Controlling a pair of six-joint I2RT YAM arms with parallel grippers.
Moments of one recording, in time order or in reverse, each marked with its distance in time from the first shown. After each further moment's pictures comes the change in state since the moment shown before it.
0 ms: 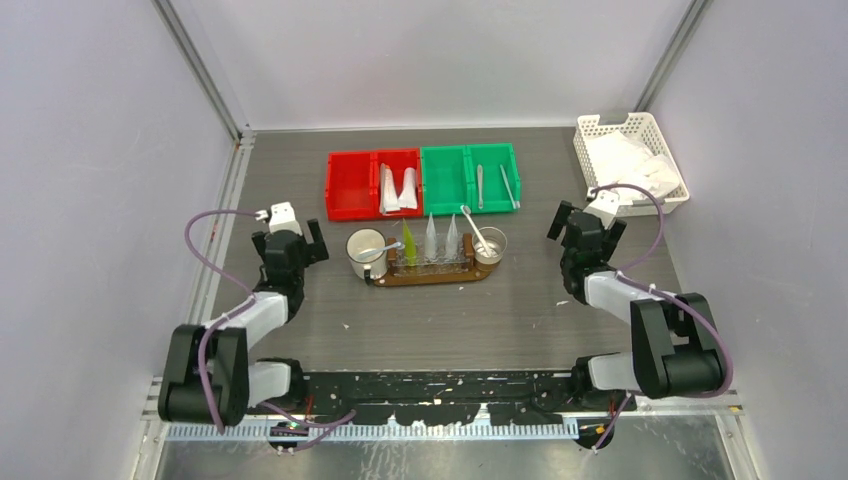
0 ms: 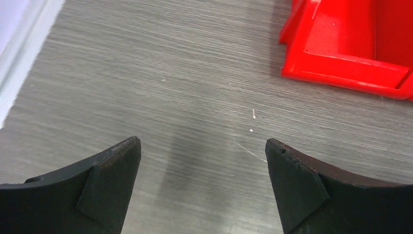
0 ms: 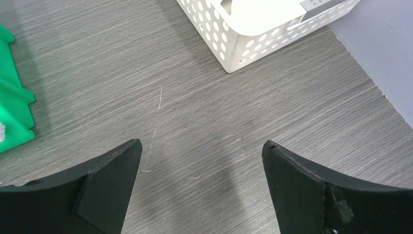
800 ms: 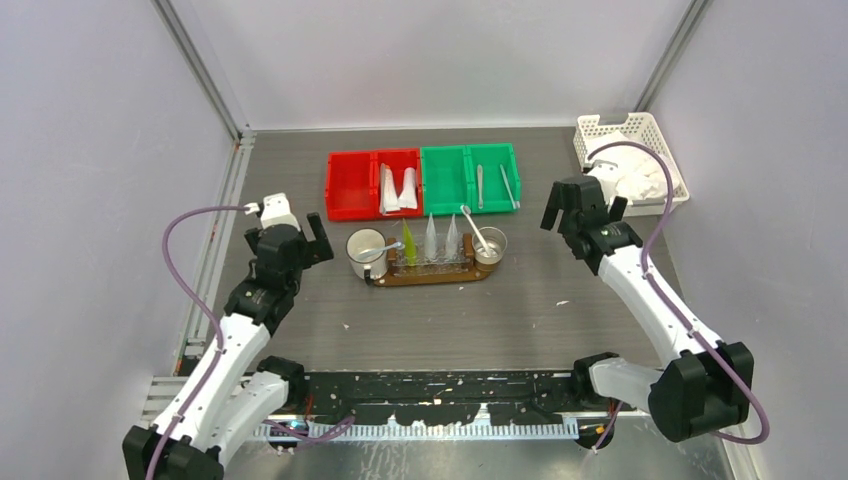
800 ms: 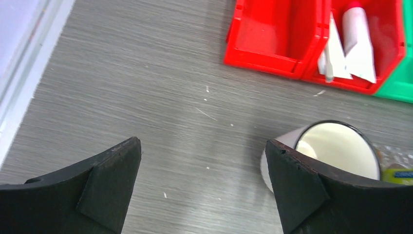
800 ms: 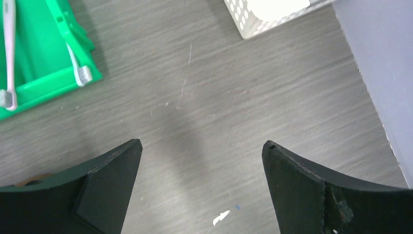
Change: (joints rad) left arm -0.211 -0.391 0.296 -0.758 -0.068 -0.196; right arm 0.129 -0.164 0.501 -0.998 -0.046 0.174
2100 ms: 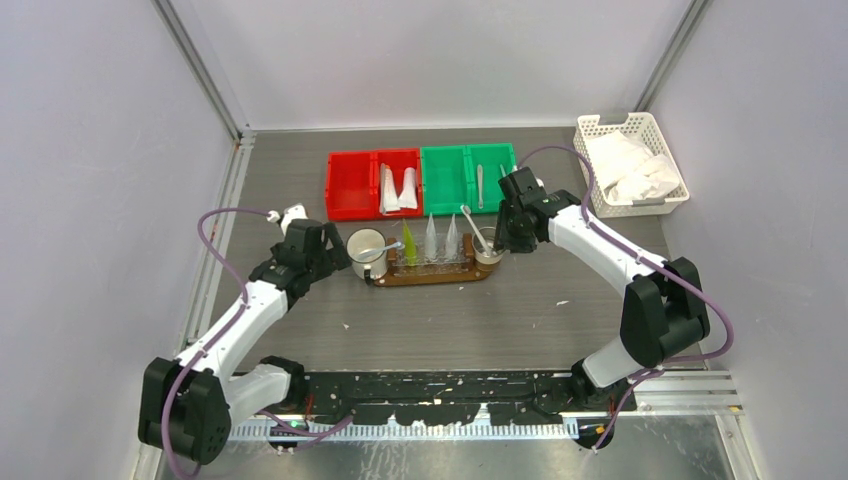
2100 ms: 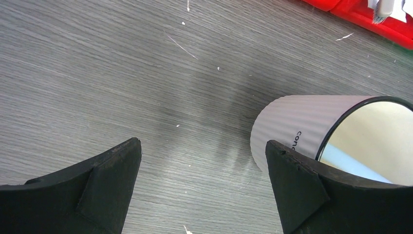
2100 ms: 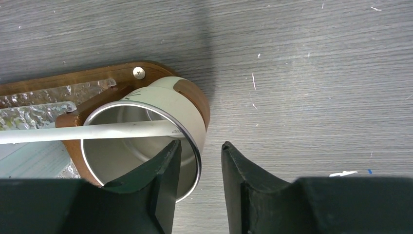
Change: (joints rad) left arm -0.002 0.291 -0.020 -0.023 0.119 -0.246; right arm 0.208 0.371 0.188 -0.167 -0.394 0.184
